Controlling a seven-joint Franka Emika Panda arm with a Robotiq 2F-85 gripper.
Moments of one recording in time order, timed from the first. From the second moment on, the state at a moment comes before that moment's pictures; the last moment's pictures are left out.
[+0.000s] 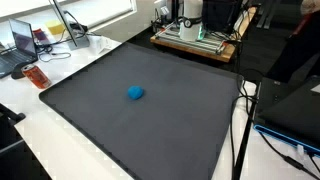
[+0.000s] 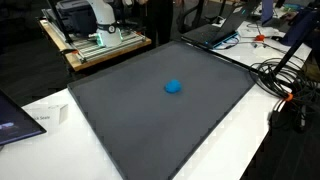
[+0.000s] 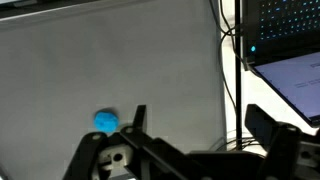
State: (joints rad) arm 0.11 -0.48 0.27 -2.23 0.21 1.88 0.48
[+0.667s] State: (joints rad) arm 0.11 -0.48 0.27 -2.23 0.21 1.88 0.48
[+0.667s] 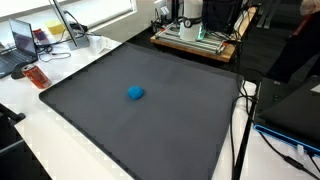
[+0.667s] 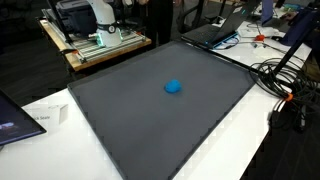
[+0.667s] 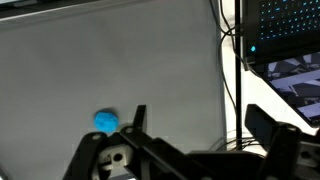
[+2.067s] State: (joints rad) arm 0.05 -0.14 0.25 -2.30 -0.15 2.27 0.81
